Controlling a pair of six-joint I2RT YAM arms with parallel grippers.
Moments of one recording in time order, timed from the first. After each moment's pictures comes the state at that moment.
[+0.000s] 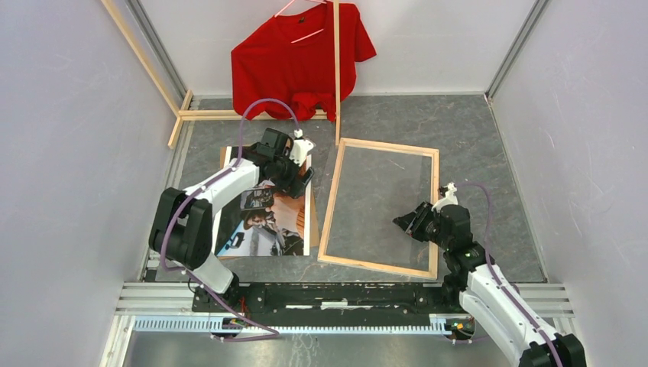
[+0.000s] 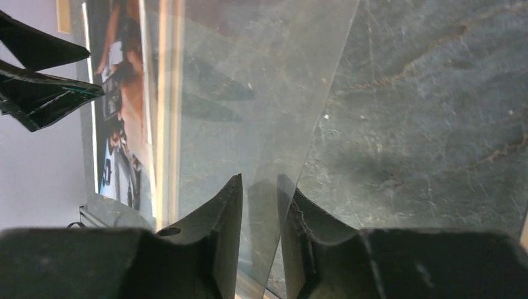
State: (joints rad) left arm -0.39 1.61 1.08 -0.48 0.21 0.30; right arm 0.30 0.60 0.17 -0.06 -0.23 0.81
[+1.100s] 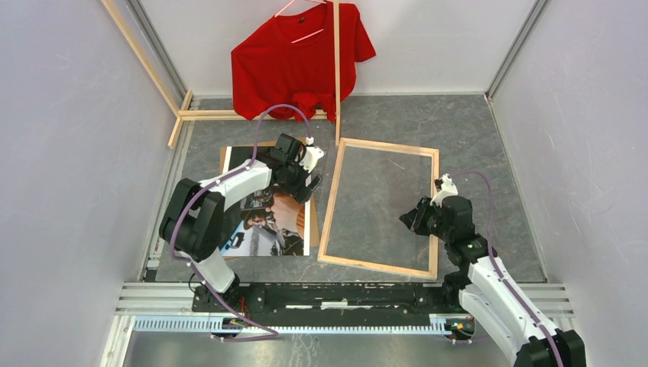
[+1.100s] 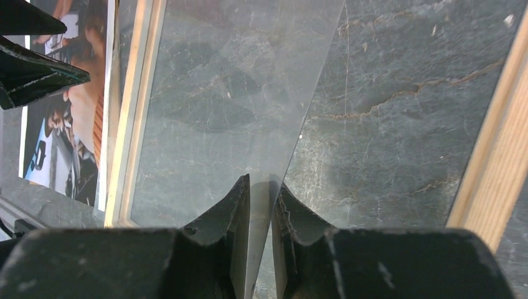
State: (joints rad) left arm -0.48 1.69 1.08 -0.44 0.12 0.30; right arm 0.26 0.68 0.25 -0.15 -0.23 0.55
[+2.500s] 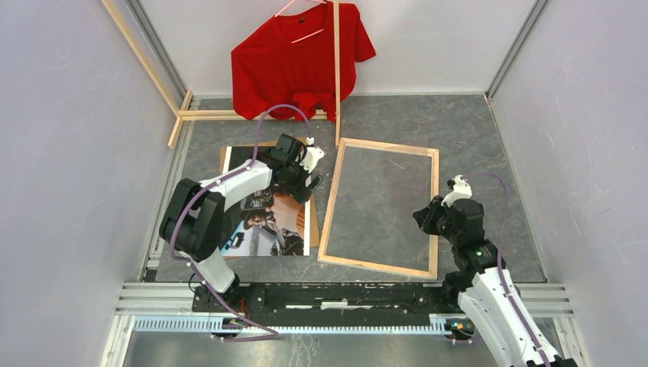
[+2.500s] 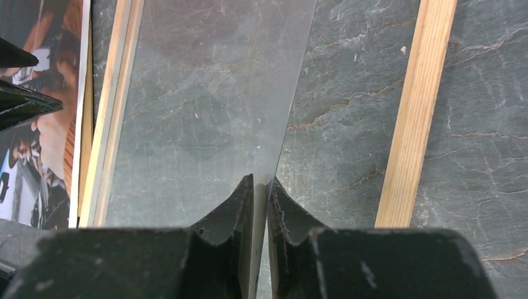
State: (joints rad) left arm -0.49 1.69 1.08 -0.44 0.11 0.30; right arm 0.19 0.53 0.29 -0.30 -0.14 0.46
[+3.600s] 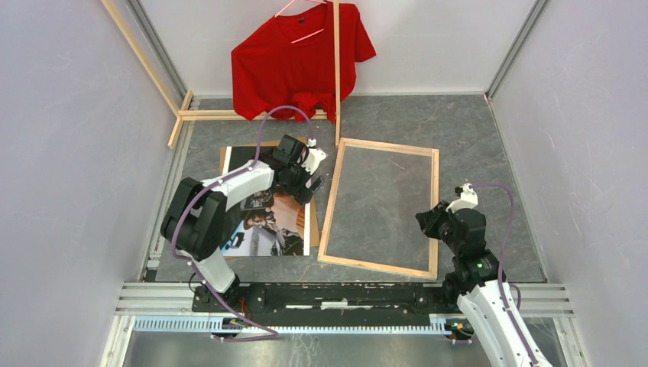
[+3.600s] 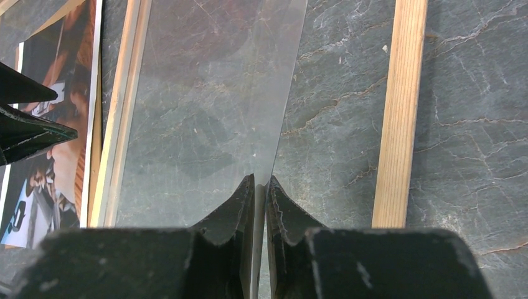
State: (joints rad) left arm -0.50 1.70 1.08 -0.44 0.11 0.30; right arm 0.18 0.37 0.21 -0.30 -0.09 0.55
